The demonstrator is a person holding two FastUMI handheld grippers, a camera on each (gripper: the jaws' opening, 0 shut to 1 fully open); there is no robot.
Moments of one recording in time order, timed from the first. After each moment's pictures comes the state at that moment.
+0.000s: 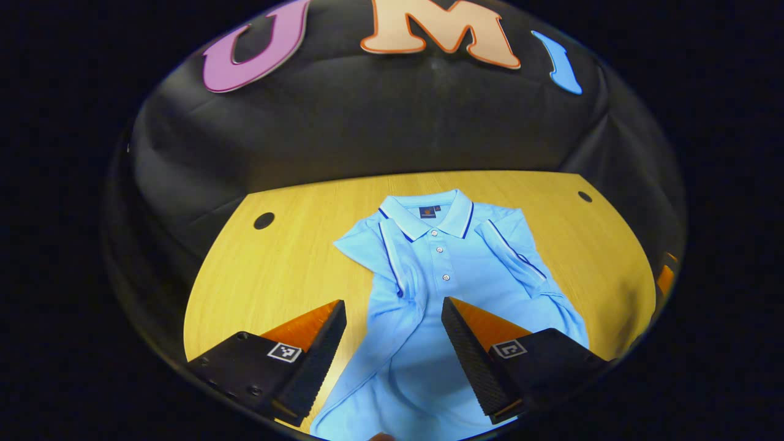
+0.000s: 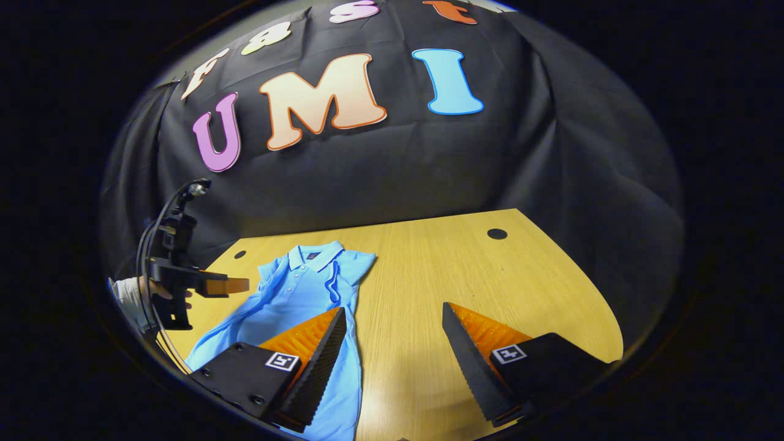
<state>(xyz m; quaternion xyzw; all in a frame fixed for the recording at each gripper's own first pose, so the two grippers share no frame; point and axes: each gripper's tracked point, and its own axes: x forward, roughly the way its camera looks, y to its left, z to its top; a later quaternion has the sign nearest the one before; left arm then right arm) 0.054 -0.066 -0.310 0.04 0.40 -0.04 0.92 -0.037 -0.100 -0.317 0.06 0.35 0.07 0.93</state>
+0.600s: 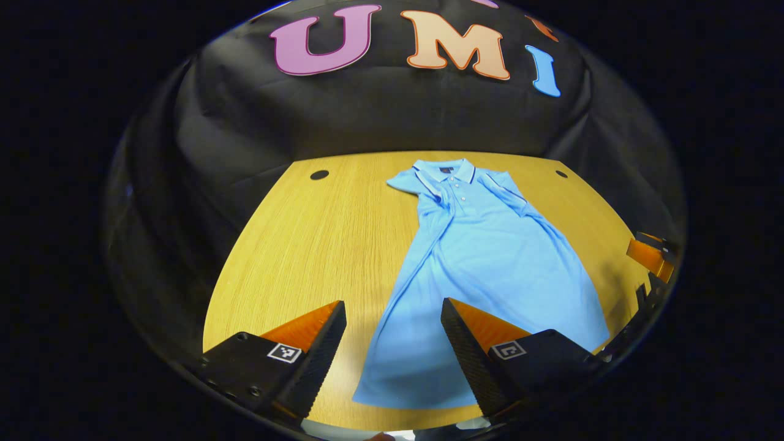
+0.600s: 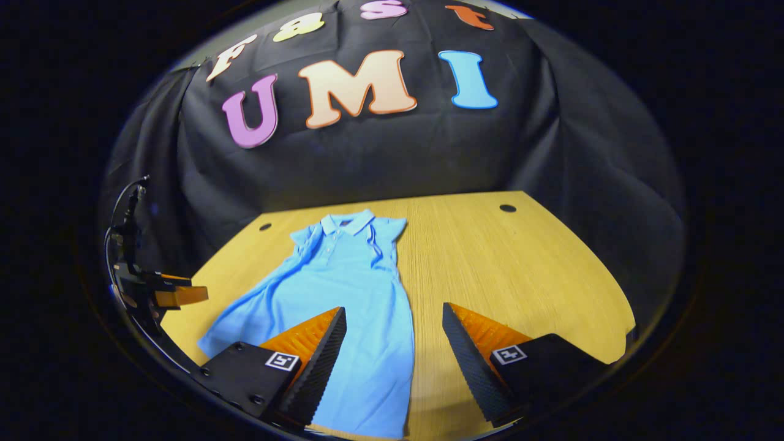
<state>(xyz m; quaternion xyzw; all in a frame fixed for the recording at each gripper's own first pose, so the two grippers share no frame) -0.140 0.029 -0.310 0.03 0.43 -0.05 0.90 -0.184 -0.035 -0.322 0.03 0.40 0.07 0.91</state>
